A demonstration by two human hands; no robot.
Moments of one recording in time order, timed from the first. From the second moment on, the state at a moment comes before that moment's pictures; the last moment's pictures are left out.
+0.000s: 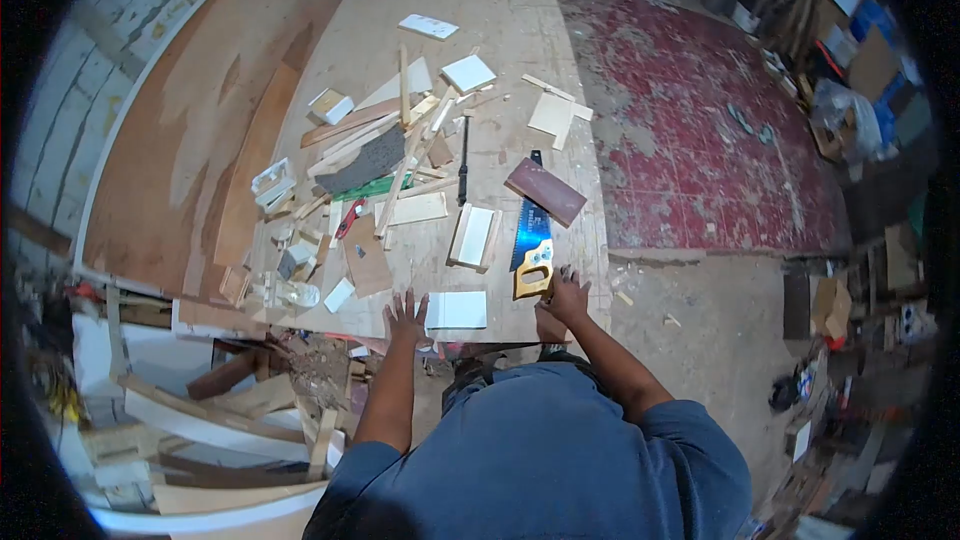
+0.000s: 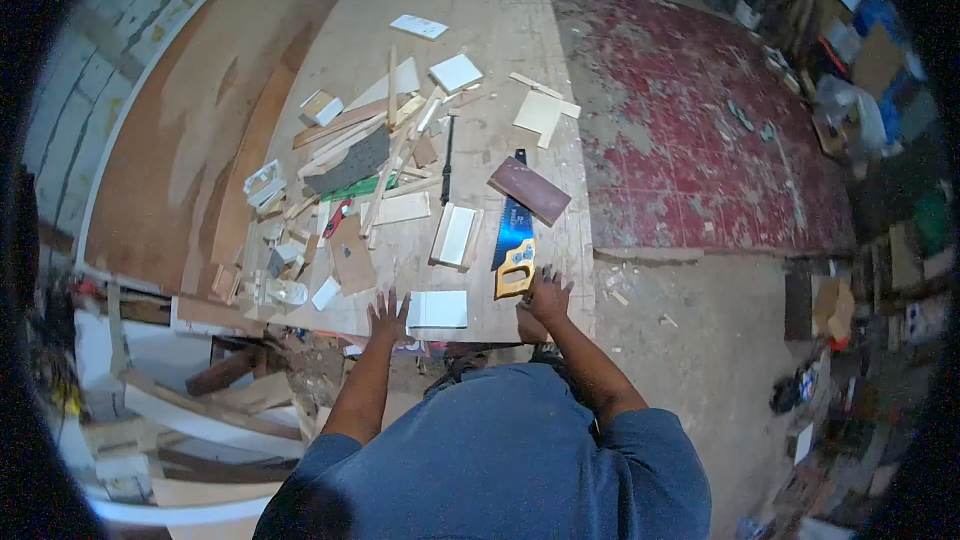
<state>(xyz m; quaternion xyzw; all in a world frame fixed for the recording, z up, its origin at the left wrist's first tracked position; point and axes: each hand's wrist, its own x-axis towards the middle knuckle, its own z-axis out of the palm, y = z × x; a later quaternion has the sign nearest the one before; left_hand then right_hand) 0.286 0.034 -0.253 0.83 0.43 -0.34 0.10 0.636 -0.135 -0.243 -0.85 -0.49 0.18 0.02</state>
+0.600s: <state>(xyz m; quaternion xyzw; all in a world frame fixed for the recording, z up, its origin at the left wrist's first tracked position) 0.303 -0.038 -0.258 0.64 0.75 -0.08 0.15 0.712 -0.119 -0.227 -0.74 -0.63 0.12 0.18</state>
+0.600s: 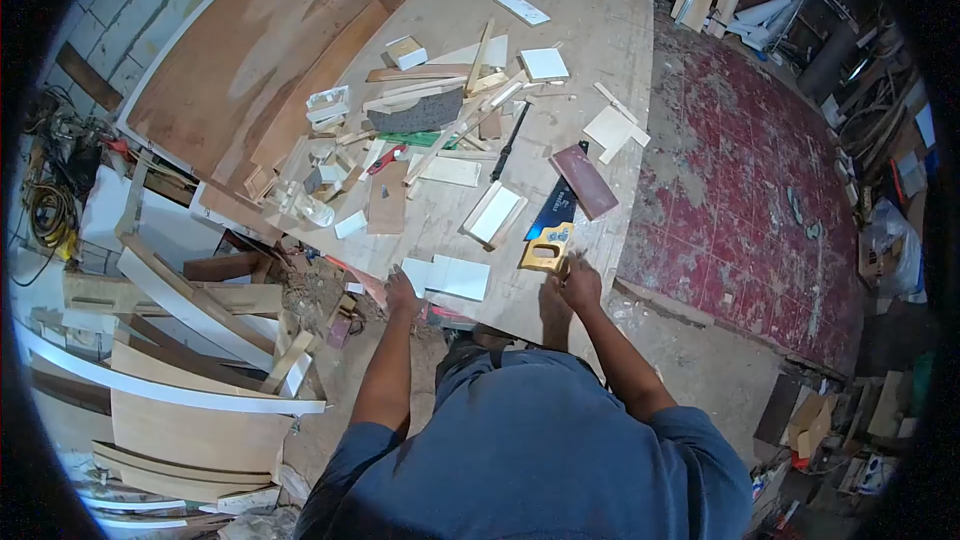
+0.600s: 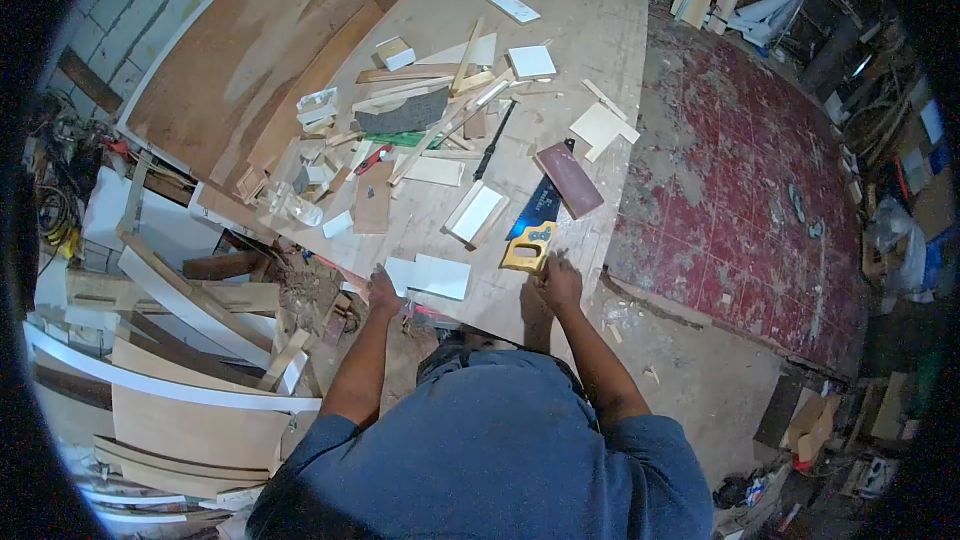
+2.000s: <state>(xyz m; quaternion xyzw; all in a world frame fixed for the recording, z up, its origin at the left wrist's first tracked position) 0.368 -0.062 -0.250 0.79 0.58 -0.05 0.20 0.742 -0.235 -0.261 -0.75 -0.58 0.23 0.23</state>
